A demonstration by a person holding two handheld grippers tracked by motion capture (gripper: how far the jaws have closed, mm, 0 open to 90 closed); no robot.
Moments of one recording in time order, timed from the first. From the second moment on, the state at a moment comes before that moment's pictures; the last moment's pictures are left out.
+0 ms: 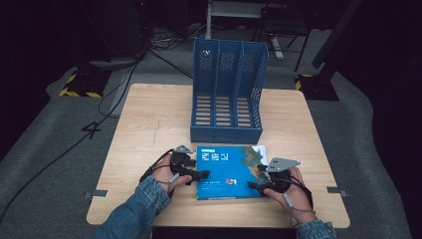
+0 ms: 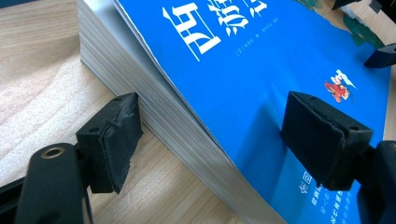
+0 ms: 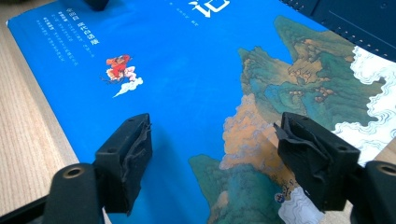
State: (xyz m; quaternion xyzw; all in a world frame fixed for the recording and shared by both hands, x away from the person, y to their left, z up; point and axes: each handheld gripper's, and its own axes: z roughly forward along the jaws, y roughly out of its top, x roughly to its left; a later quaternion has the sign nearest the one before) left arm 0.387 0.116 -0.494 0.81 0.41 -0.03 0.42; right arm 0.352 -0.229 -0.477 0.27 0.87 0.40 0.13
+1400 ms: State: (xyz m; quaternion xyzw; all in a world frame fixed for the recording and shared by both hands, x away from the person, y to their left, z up) left arm 0.380 0.117 -0.466 0.82 0.37 -0.02 0.44; right arm 0.350 -0.232 -0.486 0.27 0.85 0.44 0.14
